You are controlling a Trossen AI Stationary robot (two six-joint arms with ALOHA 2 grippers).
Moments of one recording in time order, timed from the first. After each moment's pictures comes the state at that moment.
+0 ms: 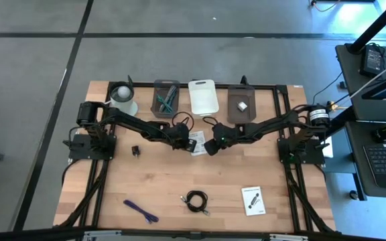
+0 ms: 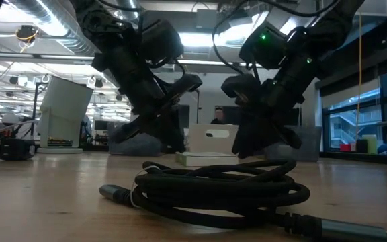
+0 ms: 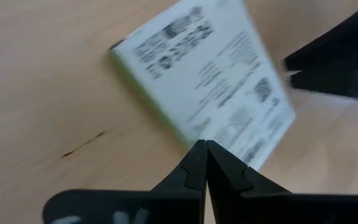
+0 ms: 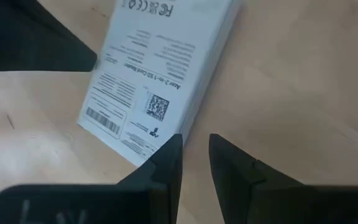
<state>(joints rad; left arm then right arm) 0.05 1.78 0.89 0.00 -0.03 -1.16 -0.04 1.71 0.77 0.04 0.02 0.97</state>
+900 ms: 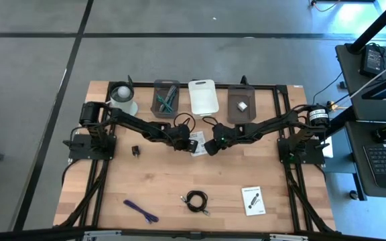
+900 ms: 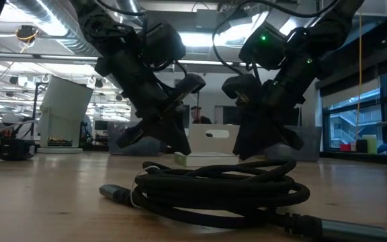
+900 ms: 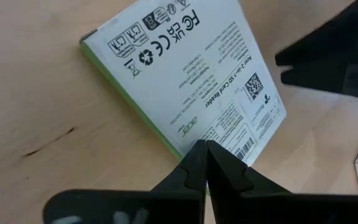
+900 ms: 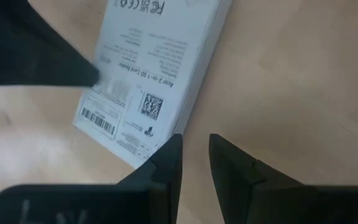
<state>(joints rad) 0.05 1.81 0.90 0.05 0.02 -1.18 -0.04 1.71 0.77 0.03 0.00 0.98</state>
